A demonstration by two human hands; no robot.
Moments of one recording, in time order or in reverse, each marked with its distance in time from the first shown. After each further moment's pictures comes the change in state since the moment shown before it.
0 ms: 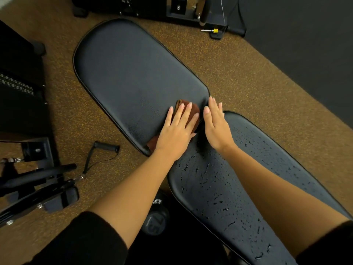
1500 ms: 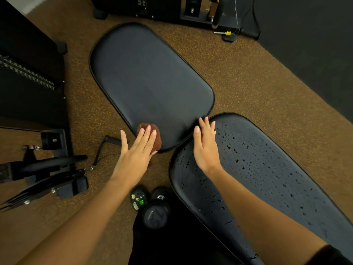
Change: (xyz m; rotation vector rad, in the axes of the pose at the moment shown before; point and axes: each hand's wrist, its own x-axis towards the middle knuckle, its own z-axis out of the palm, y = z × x) left_hand -0.112 -0.049 -0.020 0.077 -0.173 -0.125; right_hand -0.052 -0.006 0.031 0.200 -0.034 0.039
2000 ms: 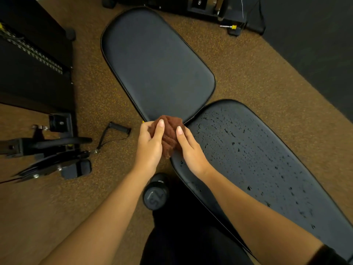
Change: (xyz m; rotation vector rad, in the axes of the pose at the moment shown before) left_hand -0.014 0.064 -0.084 -1.770 0.220 -0.895; right_hand -0.075 -0.031 0.005 0.344 -0.348 0.134
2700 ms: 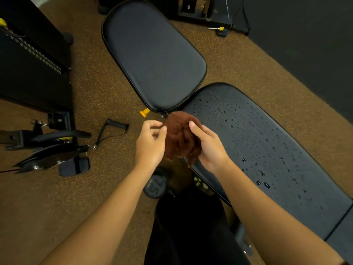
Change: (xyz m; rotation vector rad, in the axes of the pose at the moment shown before) left_hand -0.067 -0.028 -0.029 0.378 -0.053 0.110; right_hand -0.071 0.021 -0.010 0.547 0.152 0.135
